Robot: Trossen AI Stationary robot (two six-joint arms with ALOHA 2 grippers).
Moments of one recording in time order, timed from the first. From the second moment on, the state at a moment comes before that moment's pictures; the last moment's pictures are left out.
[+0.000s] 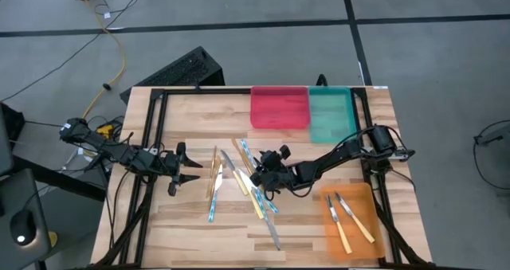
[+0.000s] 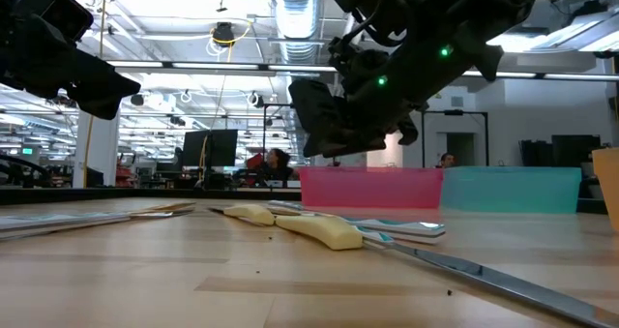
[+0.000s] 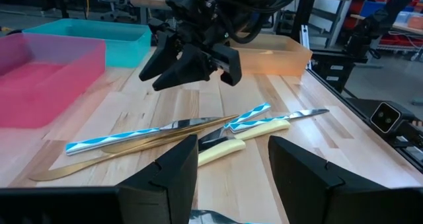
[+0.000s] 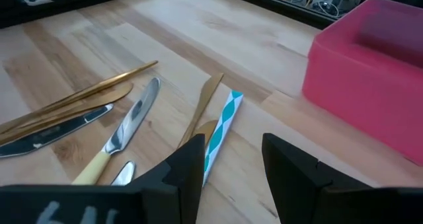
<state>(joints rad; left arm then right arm) -0.40 0.26 0.02 0.05 -0.32 -0.18 0.24 1.95 1.04 0.19 0.91 0.62</state>
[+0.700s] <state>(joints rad) -0.40 0.26 0.02 0.05 -0.32 -0.18 0.23 1.95 1.04 0.19 0.88 0.65</state>
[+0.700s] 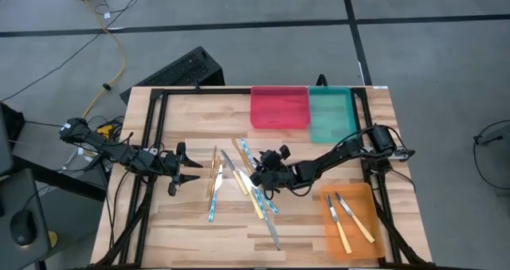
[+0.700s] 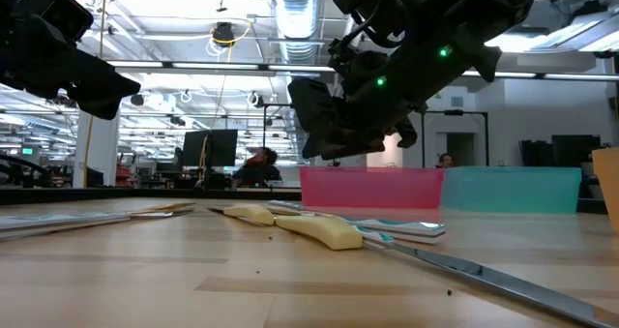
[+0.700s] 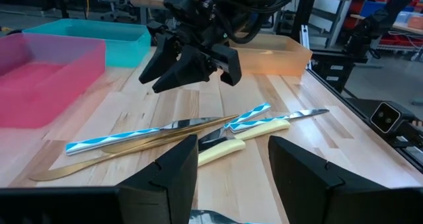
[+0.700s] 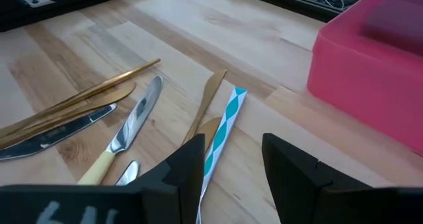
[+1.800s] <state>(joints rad) -0.40 0.26 0.02 0.05 -0.32 -0.18 0.21 1.95 1.04 0.22 0.89 0.55</state>
